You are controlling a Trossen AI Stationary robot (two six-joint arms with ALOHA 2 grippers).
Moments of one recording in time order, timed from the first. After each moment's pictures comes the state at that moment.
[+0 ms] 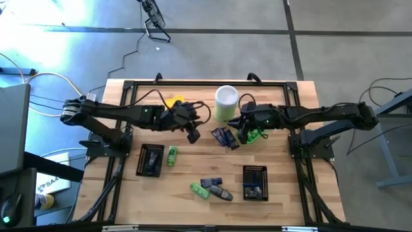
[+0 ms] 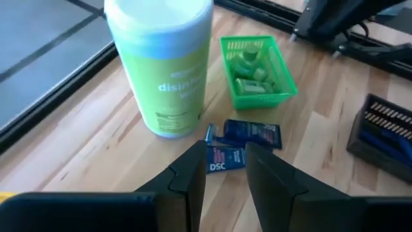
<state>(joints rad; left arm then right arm) -0.04 1.37 1.21 -0.45 -0.40 -0.41 0.01 1.17 0.95 -0.27 0.20 0.45</state>
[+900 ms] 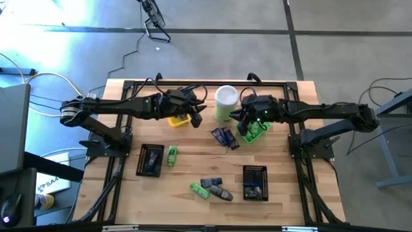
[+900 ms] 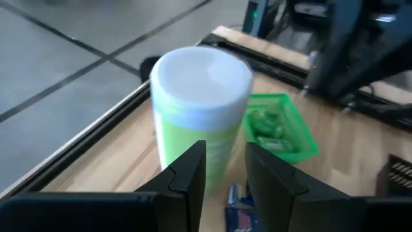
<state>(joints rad) 0.14 1.36 1.13 -0.17 -0.30 -0.26 -0.10 1.17 0.95 -0.29 0.14 0.38</state>
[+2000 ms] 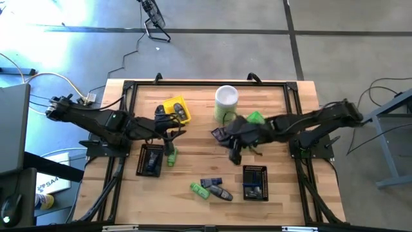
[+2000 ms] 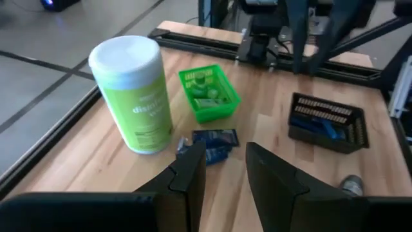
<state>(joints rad) -0.28 1.09 1.13 -0.50 -0.53 -0.33 0.25 1.44 1.34 -0.53 0.22 0.50</state>
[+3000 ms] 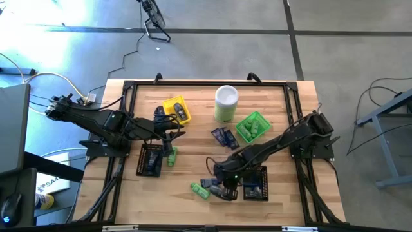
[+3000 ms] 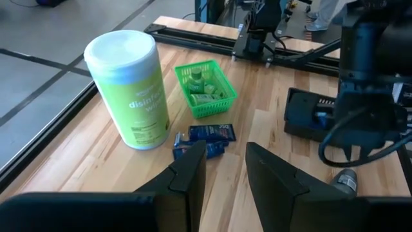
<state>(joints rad) -0.30 1.08 1.13 -0.52 -0.52 -0.34 0.39 1.84 1.42 -0.68 -0.24 0.69</state>
